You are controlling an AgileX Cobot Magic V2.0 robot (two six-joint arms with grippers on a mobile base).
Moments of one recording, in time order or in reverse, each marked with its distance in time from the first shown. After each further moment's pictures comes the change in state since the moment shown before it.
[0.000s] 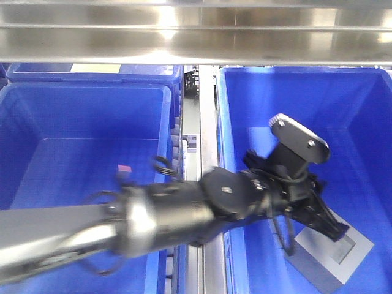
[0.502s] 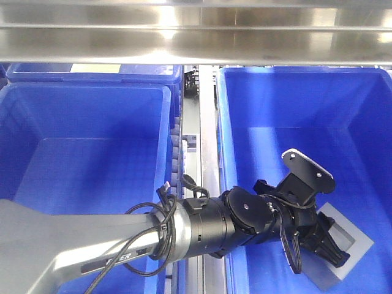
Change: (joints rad) left arm 0.000 0.178 -0.076 -0.041 0.086 -0.005; right arm 0.000 0.000 0.000 0.000 0.000 0.000
